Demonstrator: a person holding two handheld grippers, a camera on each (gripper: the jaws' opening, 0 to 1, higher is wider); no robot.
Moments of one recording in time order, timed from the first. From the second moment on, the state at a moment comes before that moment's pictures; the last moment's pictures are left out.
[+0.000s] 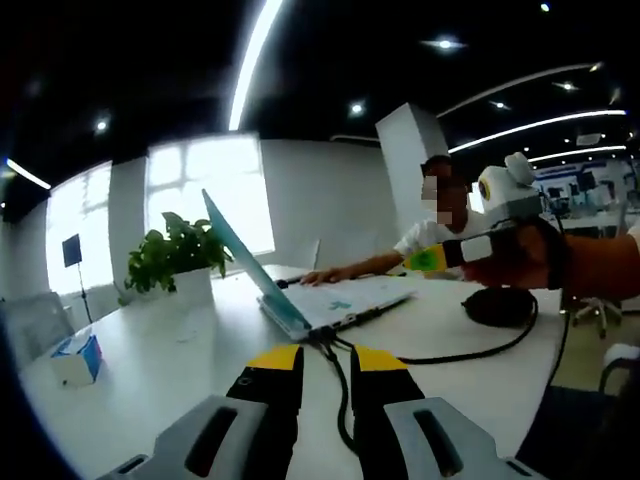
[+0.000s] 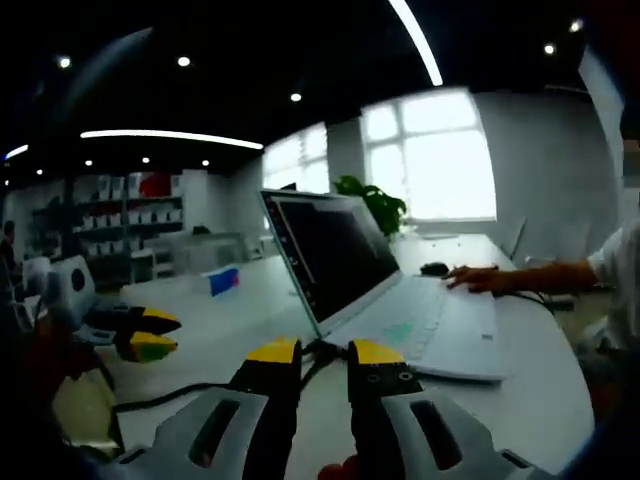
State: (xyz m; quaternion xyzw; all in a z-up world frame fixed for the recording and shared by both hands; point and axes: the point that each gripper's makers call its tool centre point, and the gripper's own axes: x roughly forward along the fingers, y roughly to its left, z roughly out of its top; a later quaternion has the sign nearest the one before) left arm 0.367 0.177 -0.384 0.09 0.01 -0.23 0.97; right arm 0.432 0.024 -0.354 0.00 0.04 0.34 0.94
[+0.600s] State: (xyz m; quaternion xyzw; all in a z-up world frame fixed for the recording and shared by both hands) left arm 0.366 0.169 -0.369 0.10 -0.01 -0.23 0.97; right arm 0.403 -0.049 -0.336 -0.01 0.01 0.32 0.95
